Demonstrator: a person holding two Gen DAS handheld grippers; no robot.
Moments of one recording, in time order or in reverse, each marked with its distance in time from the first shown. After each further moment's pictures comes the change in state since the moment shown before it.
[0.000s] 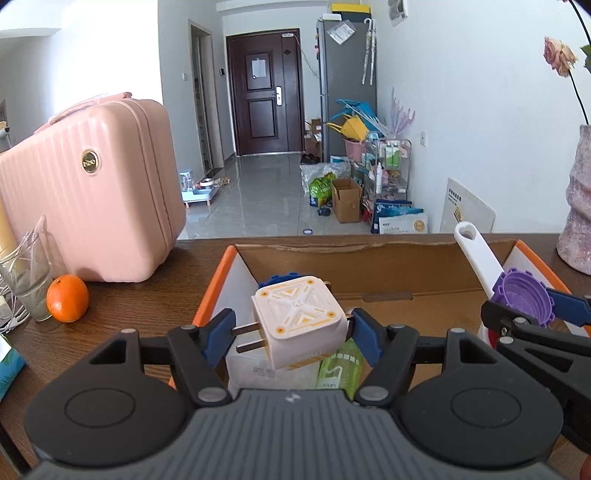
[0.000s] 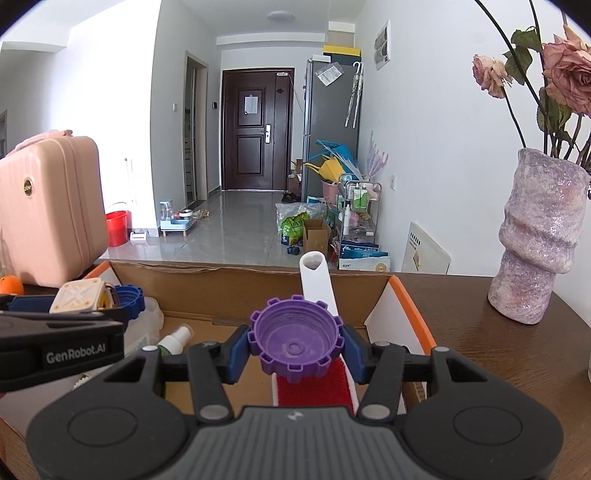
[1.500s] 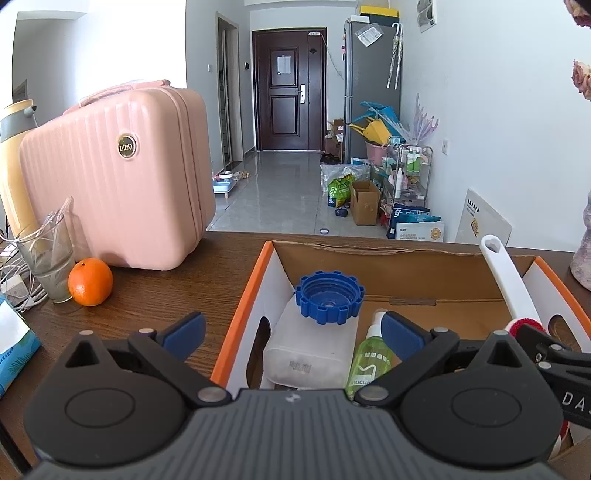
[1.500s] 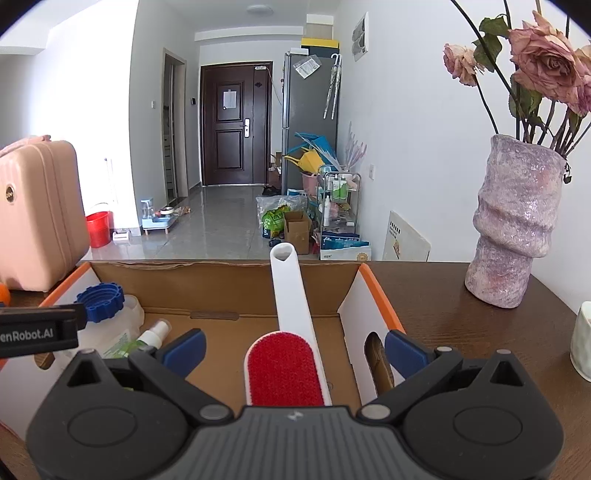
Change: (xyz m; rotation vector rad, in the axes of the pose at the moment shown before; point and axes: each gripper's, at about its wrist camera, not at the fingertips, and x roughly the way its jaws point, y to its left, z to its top) left arm -0.009 0.024 0.000 -0.074 -0.006 0.045; right arm -0.011 -0.015 -0.003 0.042 0.015 -0.055
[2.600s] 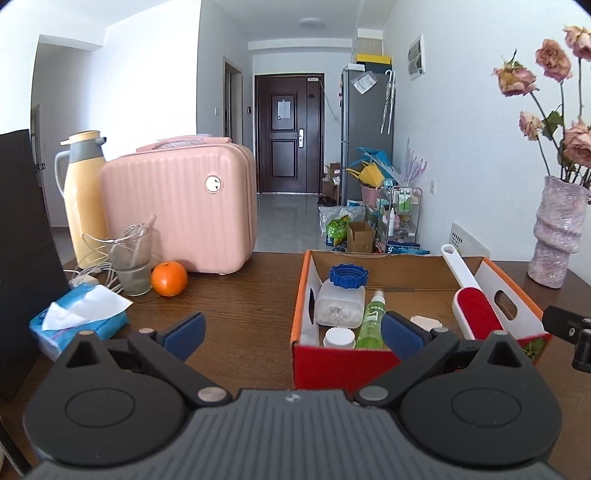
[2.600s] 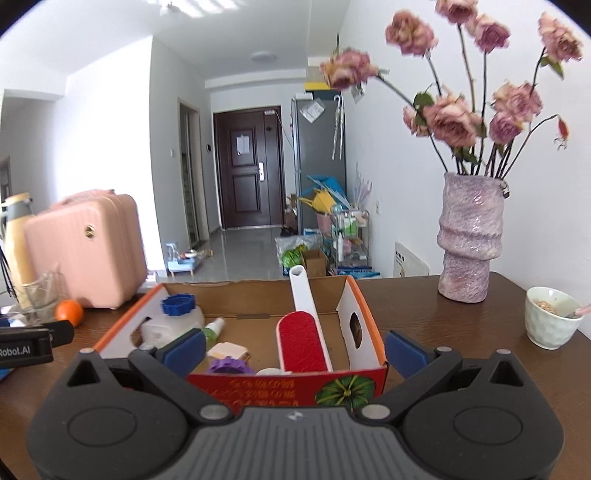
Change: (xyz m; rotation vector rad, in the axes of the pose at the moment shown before) left arm -0.173 0.059 -0.061 -0.007 -0.156 -0.019; right arm -0.180 -0.014 -0.050 0.054 -0.157 0.085
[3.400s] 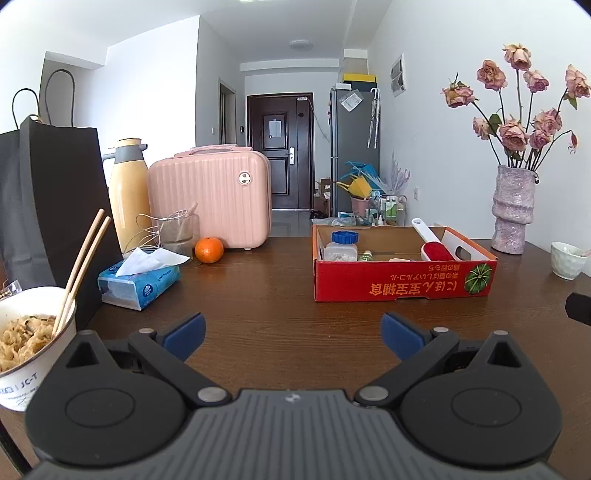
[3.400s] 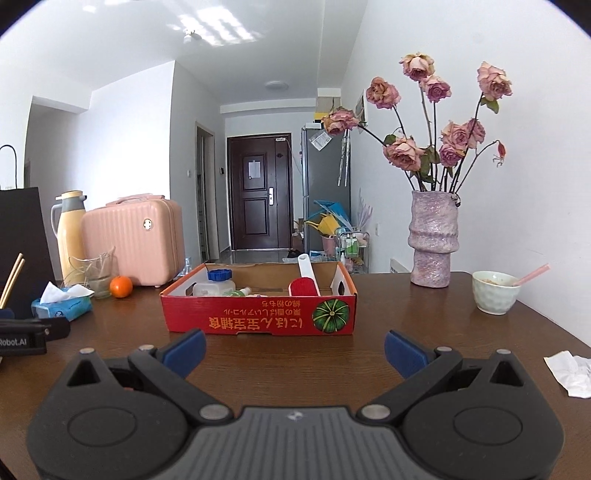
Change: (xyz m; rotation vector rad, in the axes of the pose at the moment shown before) left arm -0.160 0.043 -0.097 0.030 -0.068 -0.029; right arm -0.178 0.001 -0.087 -0.034 -0.084 0.005
